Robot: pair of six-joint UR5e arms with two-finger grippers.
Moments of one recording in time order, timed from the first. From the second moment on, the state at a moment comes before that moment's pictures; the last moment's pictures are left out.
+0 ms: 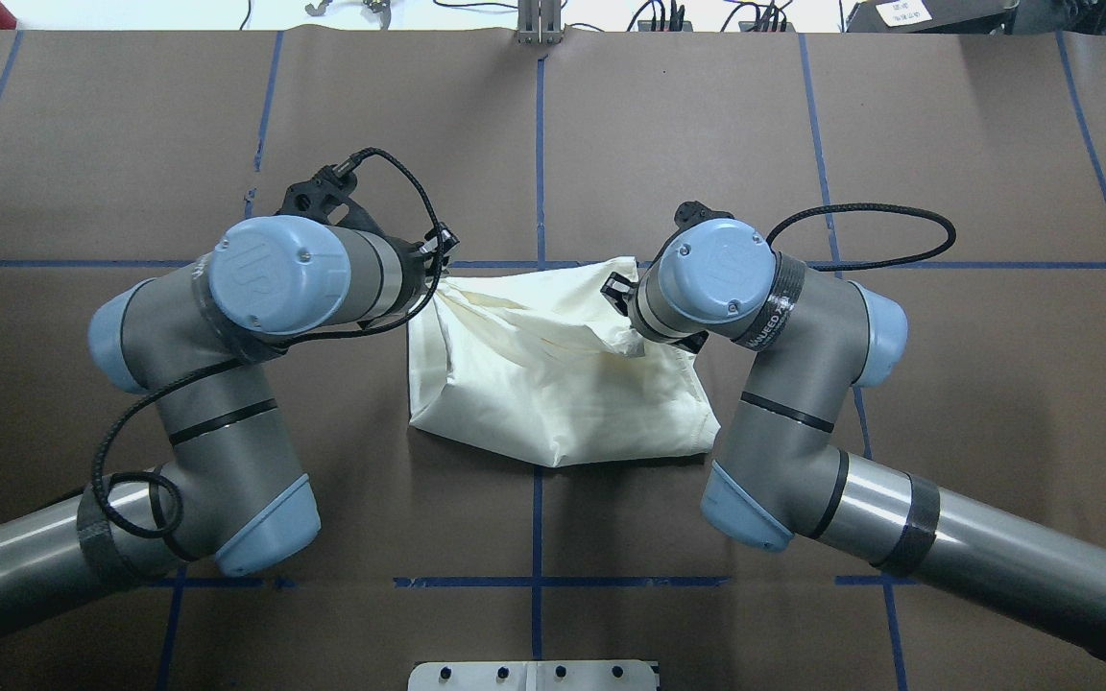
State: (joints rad) left arm -0.55 -2.11 -1.78 -1.88 -1.57 -1.88; right arm 0.54 -0.98 1.61 -1.35 1.70 1.79
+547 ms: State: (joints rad) left arm -0.53 -2.01 -1.80 -1.96 -1.62 -1.82; right arm 0.54 -0.98 1.61 -1.35 1.70 1.79
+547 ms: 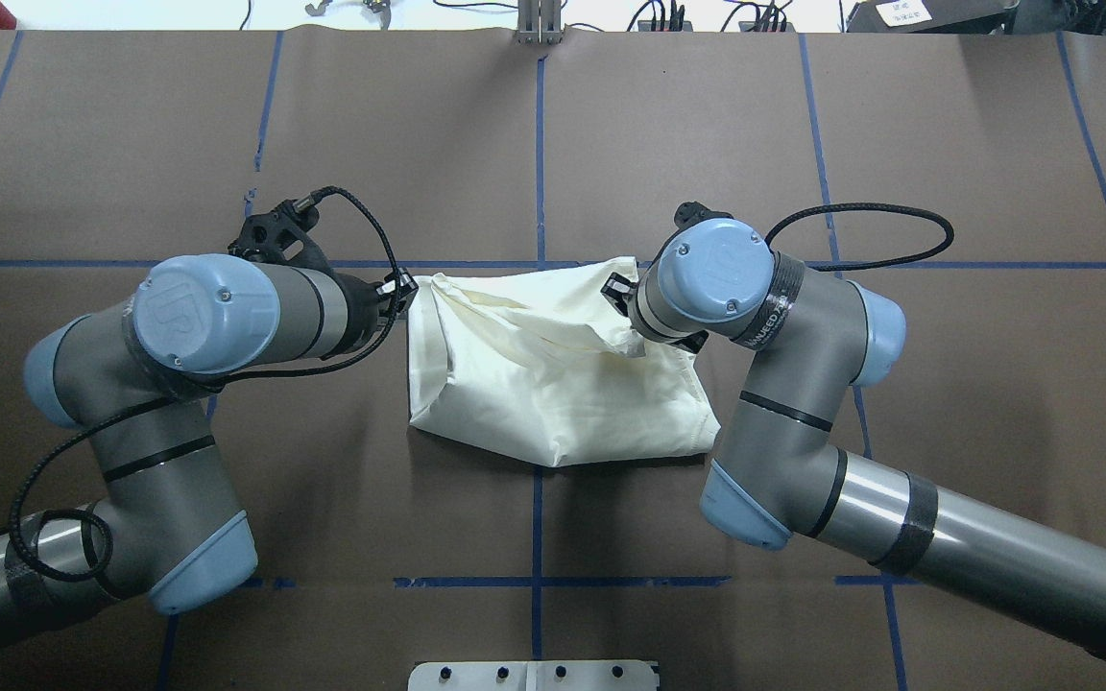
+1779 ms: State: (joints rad) left arm -0.35 -1.96 -1.78 -2.12 -1.81 -1.71; right arm 0.54 -0.98 1.61 -1.35 1.70 1.79
